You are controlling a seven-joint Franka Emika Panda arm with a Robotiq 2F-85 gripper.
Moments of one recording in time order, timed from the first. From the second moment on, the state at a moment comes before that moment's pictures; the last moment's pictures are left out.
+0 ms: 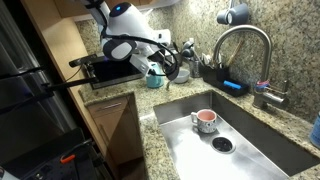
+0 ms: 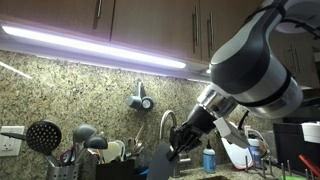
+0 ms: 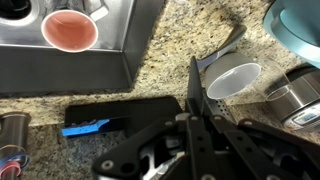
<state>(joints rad) -0.44 0.45 0.68 -2.33 0.56 3.45 -0.35</state>
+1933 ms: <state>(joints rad) 0.18 0.65 0.10 -2.19 0.15 3.46 0.01</state>
